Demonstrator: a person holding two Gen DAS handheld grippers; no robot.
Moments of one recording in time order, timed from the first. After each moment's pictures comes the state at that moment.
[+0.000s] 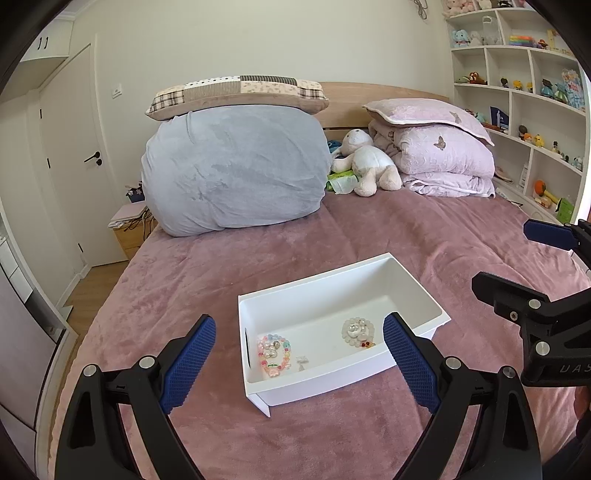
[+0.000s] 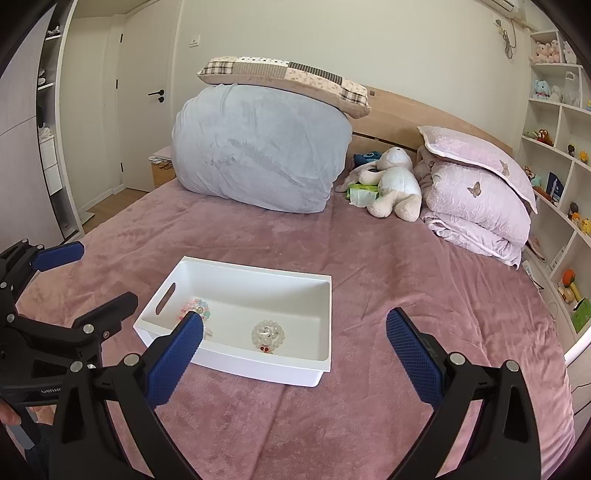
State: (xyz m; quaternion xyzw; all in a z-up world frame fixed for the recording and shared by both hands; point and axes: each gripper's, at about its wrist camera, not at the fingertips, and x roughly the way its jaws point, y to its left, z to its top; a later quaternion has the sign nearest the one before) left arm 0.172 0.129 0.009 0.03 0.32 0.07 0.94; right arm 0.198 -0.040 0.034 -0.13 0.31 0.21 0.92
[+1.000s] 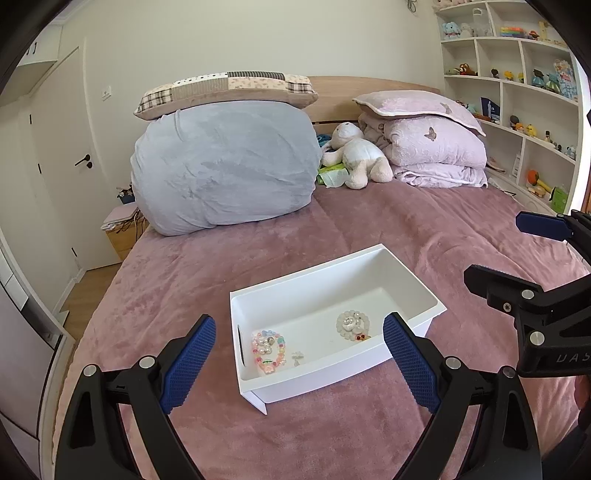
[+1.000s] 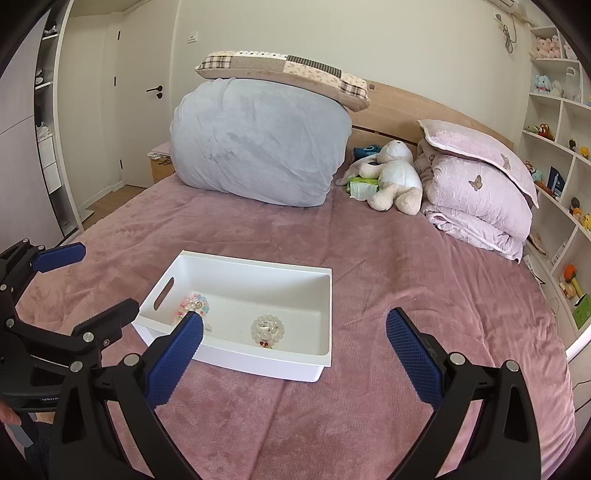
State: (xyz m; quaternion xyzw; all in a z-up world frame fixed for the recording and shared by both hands) left arm 0.175 0.125 0.003 0.04 0.33 0.05 0.94; right arm 0.201 -0.042 0.028 -0.13 0.32 0.21 0.92
